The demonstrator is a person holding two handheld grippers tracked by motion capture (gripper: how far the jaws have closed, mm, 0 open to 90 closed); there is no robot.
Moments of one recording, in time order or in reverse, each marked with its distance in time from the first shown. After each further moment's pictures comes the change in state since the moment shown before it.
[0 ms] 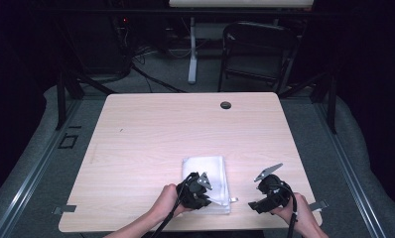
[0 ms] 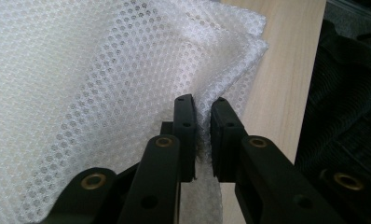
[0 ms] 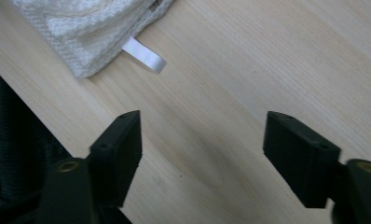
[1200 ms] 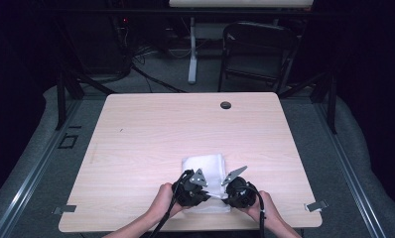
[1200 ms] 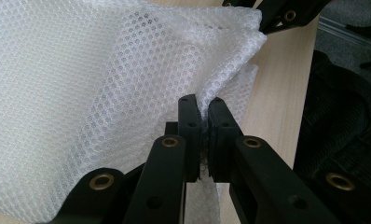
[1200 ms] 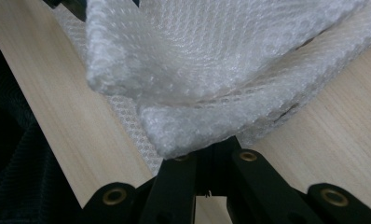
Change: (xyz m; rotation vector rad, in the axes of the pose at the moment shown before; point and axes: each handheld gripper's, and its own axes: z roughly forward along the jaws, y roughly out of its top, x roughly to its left) left arm 0.000 -0.004 -0.016 -0.109 0.040 0.001; right arm 0.046 0.047 0.056 -0.062 0.121 -0.151
